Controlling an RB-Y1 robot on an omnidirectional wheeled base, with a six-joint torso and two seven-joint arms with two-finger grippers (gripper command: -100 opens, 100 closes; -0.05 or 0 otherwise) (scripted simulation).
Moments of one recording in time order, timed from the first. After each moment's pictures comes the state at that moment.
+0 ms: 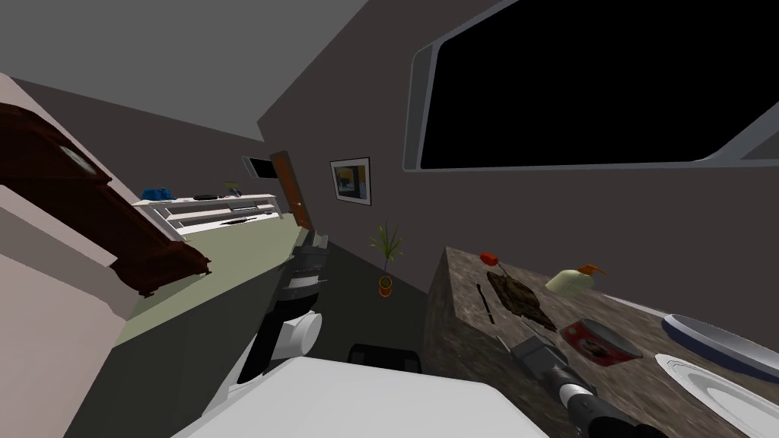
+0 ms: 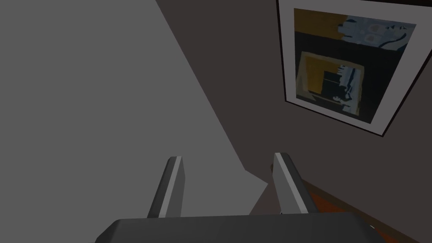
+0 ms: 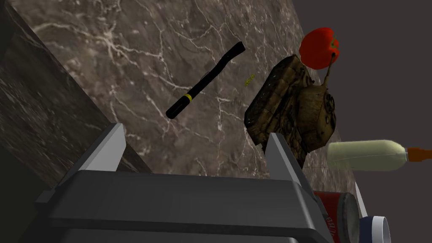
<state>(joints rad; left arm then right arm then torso) 0.48 -0.01 0.00 -2.29 0.09 -0.43 0.06 0.93 -0.42 -0.36 -2.24 -0.65 0.40 -0.65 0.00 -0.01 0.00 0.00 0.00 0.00</state>
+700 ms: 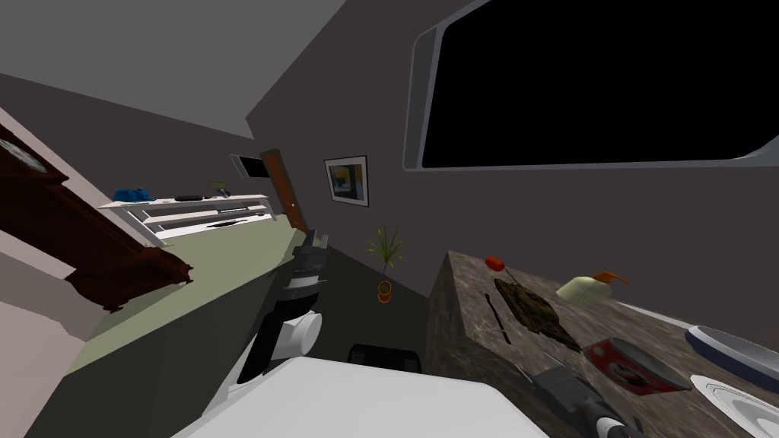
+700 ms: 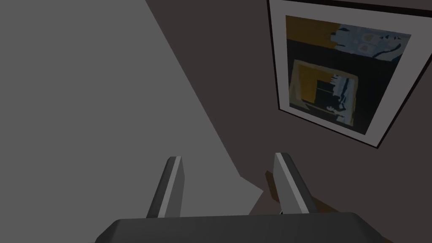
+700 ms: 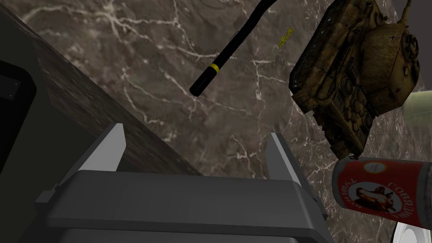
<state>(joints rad) 0.48 -0.01 0.00 -2.29 0.09 -0.43 0.06 0.99 -0.47 -0.44 -2.21 -0.77 0.60 -0.81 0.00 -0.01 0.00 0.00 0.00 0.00</state>
